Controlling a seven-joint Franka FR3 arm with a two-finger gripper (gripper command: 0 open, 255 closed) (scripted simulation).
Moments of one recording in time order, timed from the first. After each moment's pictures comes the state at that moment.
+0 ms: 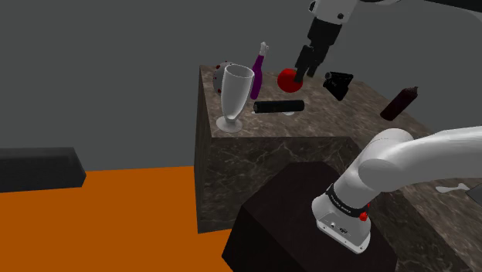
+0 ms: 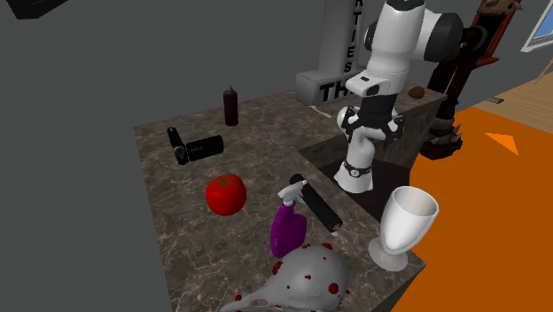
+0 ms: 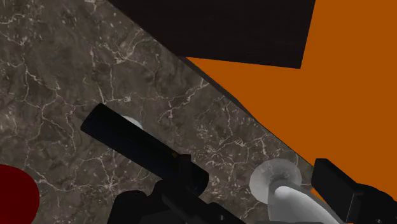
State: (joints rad) arm -0.01 -0.75 0.04 -2.35 0.04 1.59 -0.04
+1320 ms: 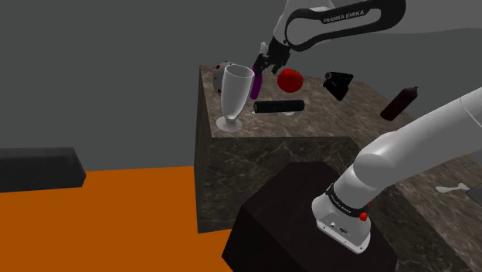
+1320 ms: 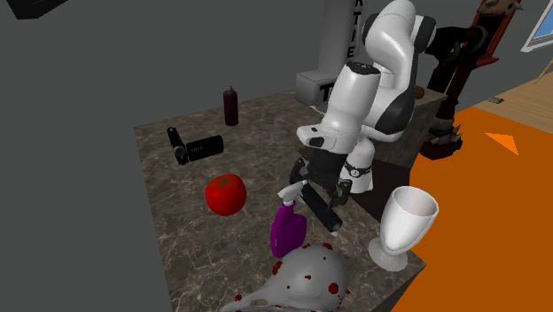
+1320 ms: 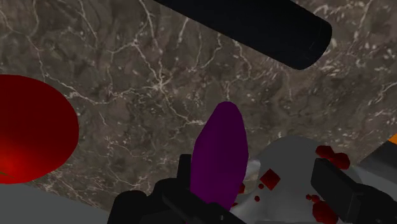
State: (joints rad) arm -0.16 -0.34 0.06 -2.37 -0.11 2.32 0.14
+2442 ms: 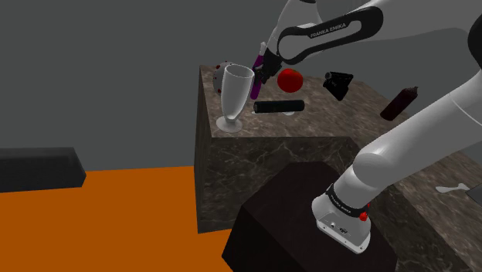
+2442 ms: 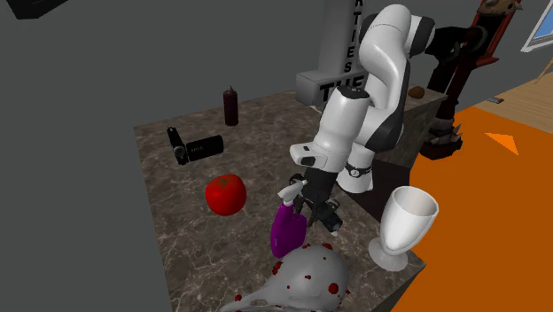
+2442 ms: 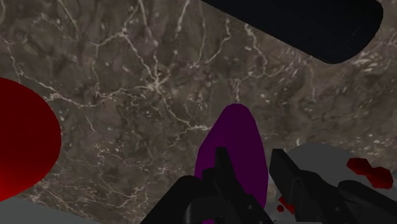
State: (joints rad) arm -0.17 -0.25 0.06 -2.39 -0.14 2.45 0.16
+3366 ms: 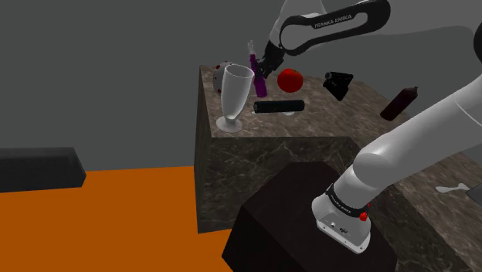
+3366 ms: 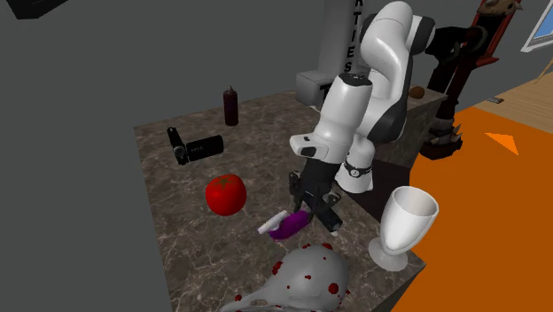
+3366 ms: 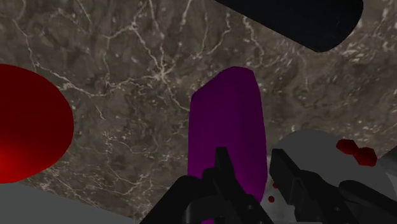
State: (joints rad) arm -0.17 -0.27 0.06 -2.35 -0.13 2.39 0.15
